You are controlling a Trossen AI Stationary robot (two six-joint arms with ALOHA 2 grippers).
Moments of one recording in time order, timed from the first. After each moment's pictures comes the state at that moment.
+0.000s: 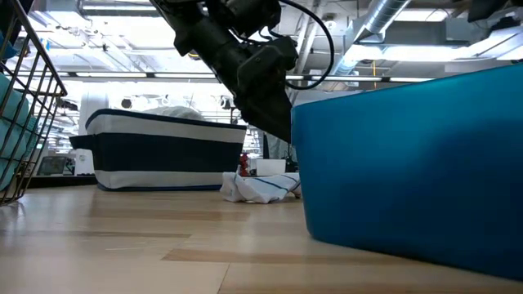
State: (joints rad) left arm -0.01 1.84 1.18 -0.12 -0.04 -0.06; right arm 0.73 1.56 1.34 -1.04 0.44 1.73
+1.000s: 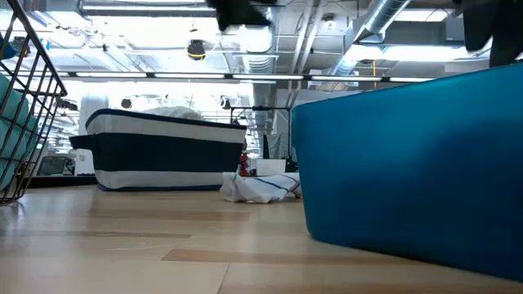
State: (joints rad) left arm -0.01 1.41 1.18 -0.19 -0.13 0.00; right arm 0.72 1.56 1.21 -0.97 0.39 1.87
